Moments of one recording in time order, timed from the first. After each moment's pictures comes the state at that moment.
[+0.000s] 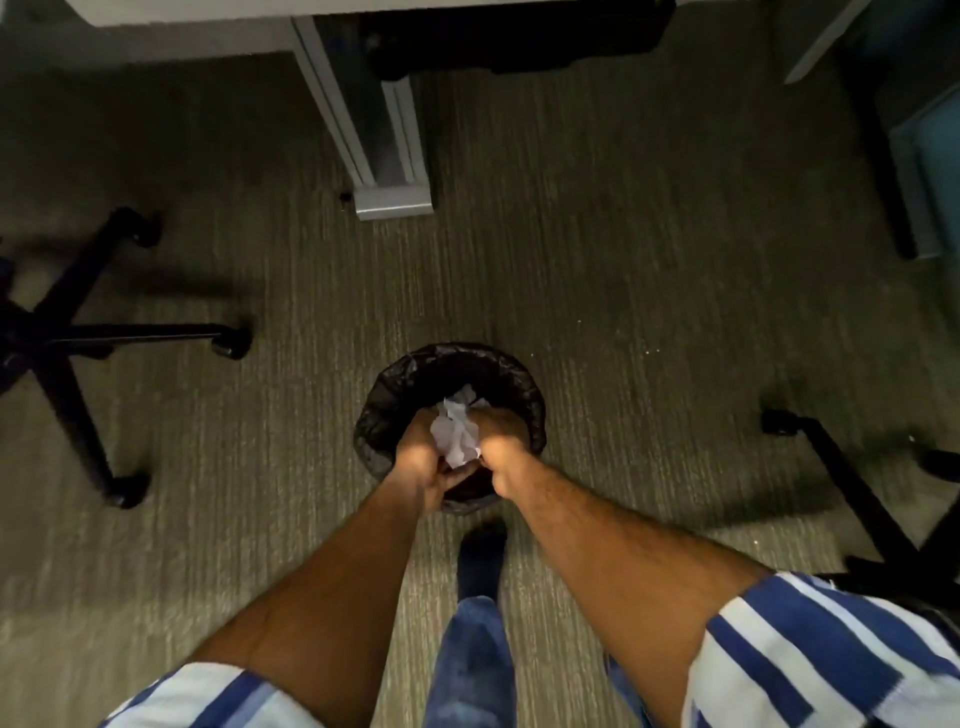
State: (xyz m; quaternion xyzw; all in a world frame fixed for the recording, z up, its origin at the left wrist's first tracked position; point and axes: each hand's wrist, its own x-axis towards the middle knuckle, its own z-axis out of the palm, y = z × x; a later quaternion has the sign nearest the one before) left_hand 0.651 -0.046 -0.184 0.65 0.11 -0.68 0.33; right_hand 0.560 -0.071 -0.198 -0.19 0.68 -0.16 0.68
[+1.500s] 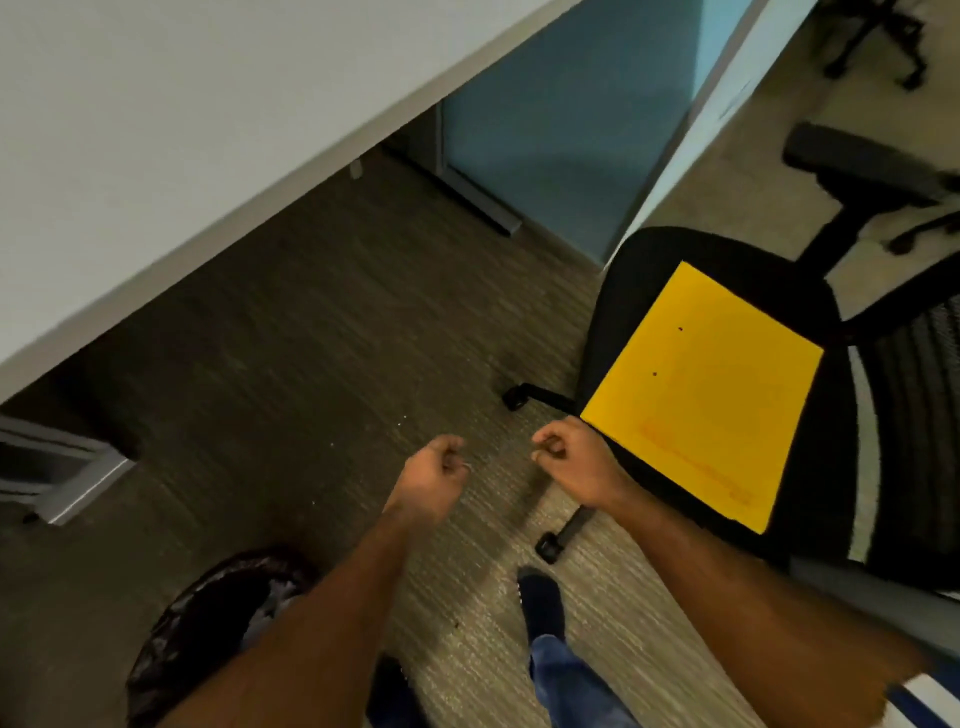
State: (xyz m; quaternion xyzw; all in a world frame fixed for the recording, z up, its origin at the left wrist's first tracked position) left_hand 0.282 -0.100 -0.061 0.47 -0.69 -0.55 -0.04; right_hand 0.095 0.022 -0.036 -0.38 0.84 -0.20 0.34
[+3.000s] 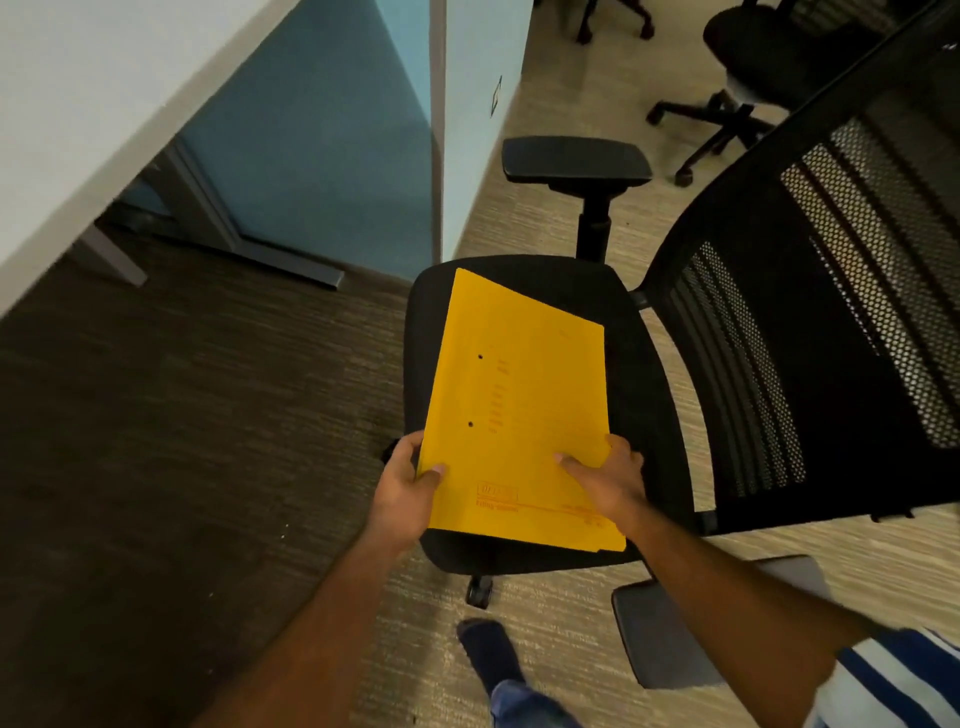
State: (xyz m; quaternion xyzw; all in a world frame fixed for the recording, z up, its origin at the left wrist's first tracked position) left_hand 0.059 -0.051 -0.017 0.36 -0.64 -0.67 -0.03; right_hand -0.089 0.176 -0.041 0.09 0.89 -0.35 0.29
